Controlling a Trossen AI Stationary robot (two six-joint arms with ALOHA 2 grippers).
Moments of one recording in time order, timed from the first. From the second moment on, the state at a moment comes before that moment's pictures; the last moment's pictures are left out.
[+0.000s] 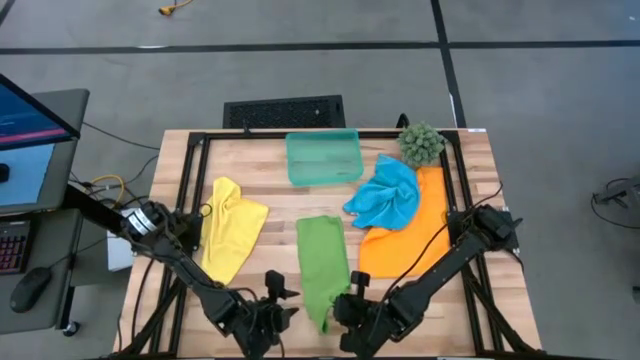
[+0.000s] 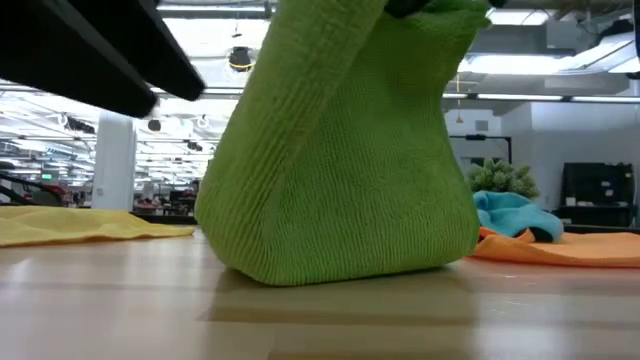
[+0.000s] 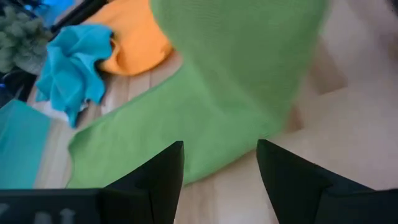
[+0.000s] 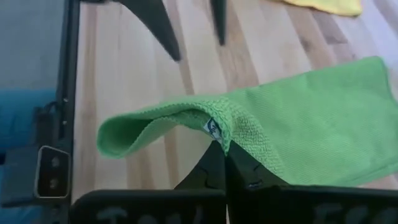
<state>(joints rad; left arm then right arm) -0.80 1.88 1.16 -0.29 -0.83 -0.27 0.72 2.02 1.62 -0.69 0.57 0.66</state>
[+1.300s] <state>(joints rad) -0.62 1.88 0.79 0.25 -0.64 -0.40 0.66 2.02 1.62 -0.76 0.63 0.70</state>
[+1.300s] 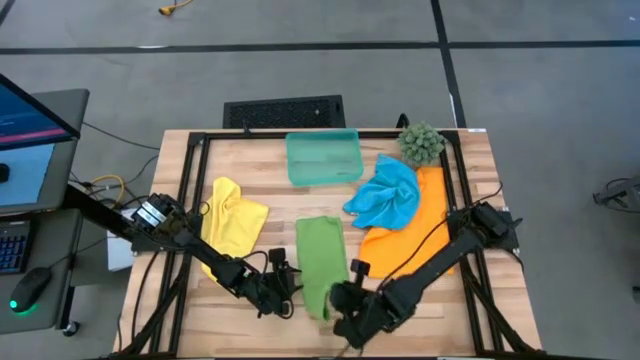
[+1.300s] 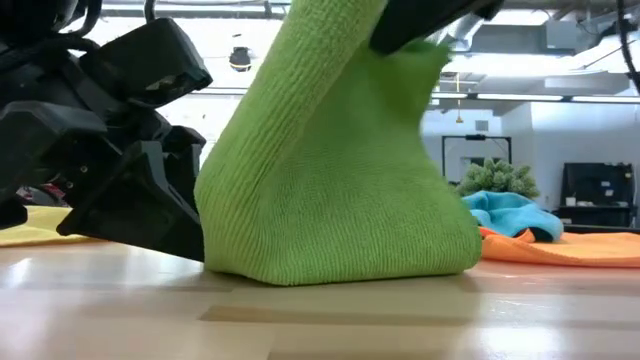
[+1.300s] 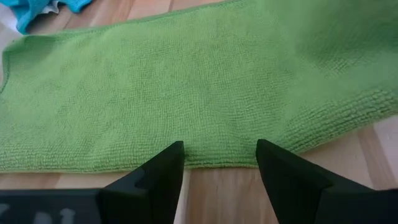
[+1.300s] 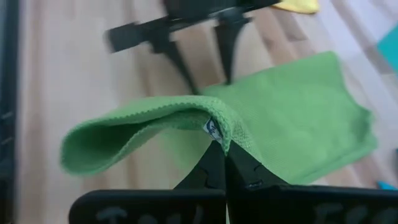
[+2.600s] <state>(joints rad) -0.80 1.72 0.79 0.07 -0.85 -0.38 0.24 2.02 1.62 -0.76 0.48 0.44</state>
